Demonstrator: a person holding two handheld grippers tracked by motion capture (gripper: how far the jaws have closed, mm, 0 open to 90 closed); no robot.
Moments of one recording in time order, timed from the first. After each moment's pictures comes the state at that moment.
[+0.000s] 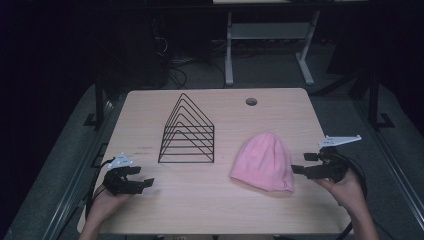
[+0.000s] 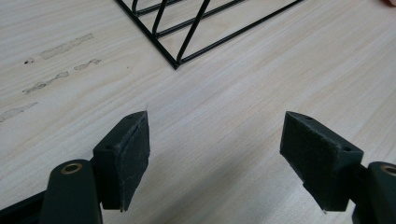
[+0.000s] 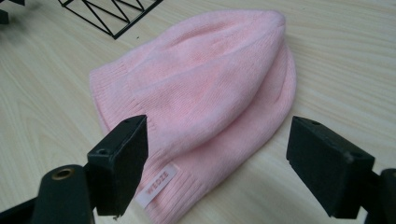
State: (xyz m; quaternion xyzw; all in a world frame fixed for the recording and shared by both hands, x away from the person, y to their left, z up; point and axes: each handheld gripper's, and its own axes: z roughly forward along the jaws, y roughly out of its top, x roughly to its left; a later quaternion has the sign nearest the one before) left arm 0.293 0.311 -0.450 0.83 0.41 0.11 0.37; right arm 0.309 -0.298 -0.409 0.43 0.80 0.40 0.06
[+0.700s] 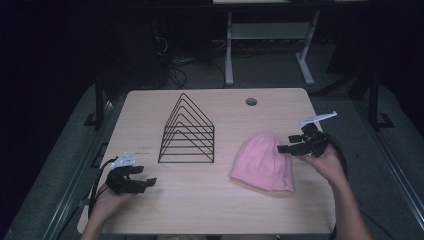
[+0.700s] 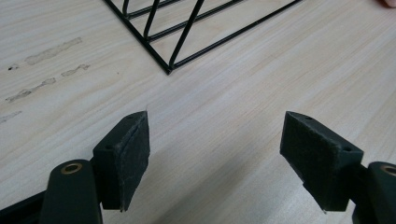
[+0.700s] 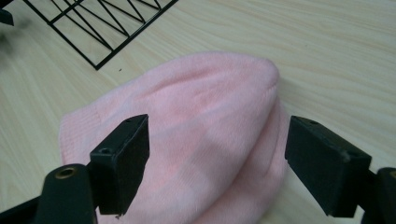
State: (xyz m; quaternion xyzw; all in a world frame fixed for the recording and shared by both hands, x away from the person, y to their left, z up) left arm 0.297 0.306 -0.452 0.83 0.41 0.11 0.37; right arm 0.383 -0.272 -0.409 0.43 0.81 0.39 0.03
